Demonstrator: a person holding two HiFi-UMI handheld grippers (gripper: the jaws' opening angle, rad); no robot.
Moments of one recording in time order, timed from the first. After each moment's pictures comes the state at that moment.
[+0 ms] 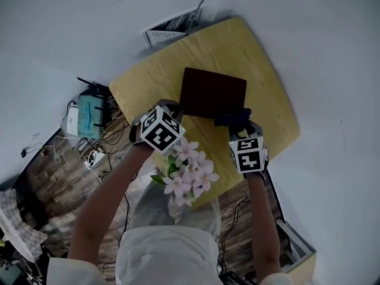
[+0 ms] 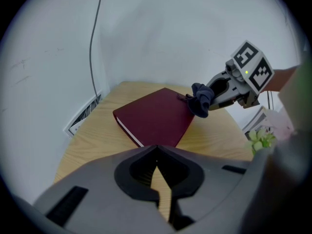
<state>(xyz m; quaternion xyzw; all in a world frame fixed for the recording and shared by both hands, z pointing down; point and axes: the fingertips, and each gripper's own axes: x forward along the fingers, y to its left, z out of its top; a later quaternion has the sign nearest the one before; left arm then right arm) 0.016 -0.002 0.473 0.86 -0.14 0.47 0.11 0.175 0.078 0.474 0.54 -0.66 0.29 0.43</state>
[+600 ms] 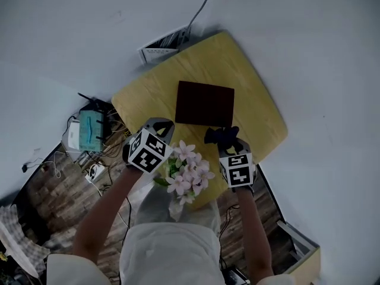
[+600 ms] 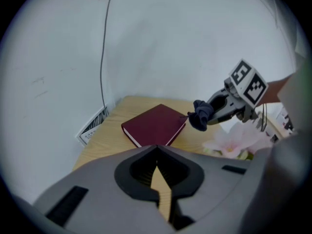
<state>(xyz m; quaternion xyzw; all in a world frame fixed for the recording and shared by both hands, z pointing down) -0.009 0.018 0.402 0.89 -0.15 0.42 0.10 0.144 0.118 0.439 0.56 -0.65 0.32 0.39</state>
